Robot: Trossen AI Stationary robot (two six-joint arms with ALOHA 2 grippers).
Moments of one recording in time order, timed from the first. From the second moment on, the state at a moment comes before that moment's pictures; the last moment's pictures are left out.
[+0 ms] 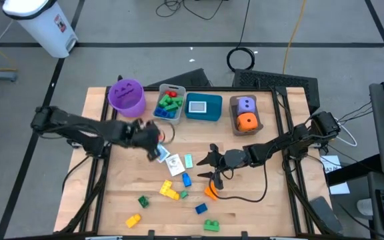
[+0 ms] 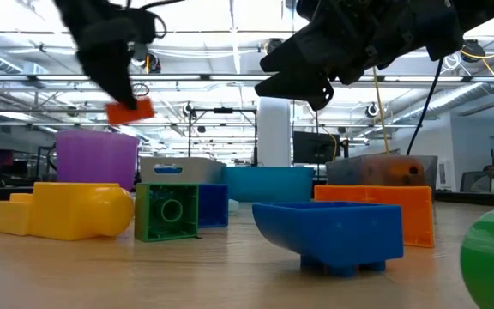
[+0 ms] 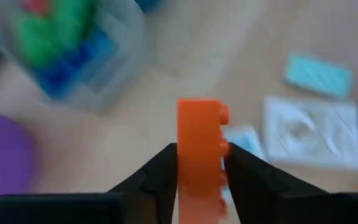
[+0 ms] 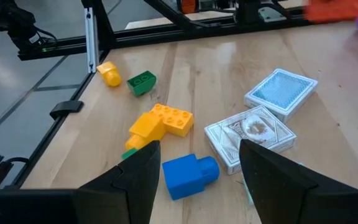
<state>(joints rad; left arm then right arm) -0.12 1.26 0.97 -0.86 -0.39 -0.54 0.28 1.62 0.76 0.52 0.11 0.24</state>
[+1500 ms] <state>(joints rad) 0.19 1.33 0.71 -0.40 -0.20 0.18 0.26 1.62 0.76 0.51 0.10 0.09</state>
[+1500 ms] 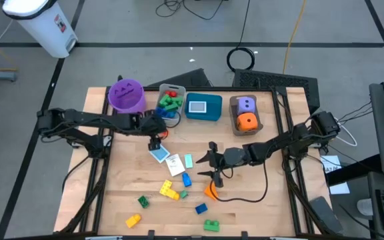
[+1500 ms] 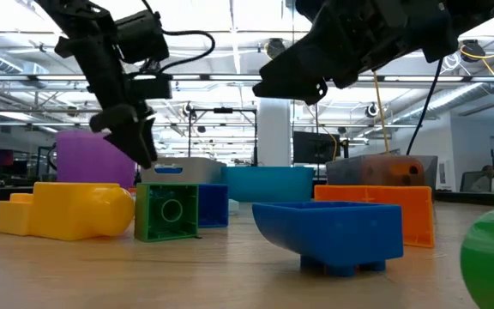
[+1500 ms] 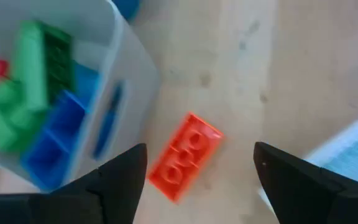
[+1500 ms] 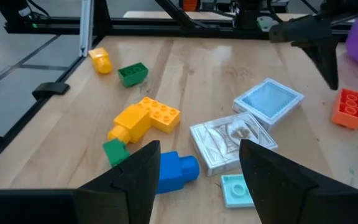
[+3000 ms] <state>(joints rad) 0.23 1.55 0.86 -0.56 -0.07 0.17 0.25 1.62 0.76 0.48 0.10 0.09</state>
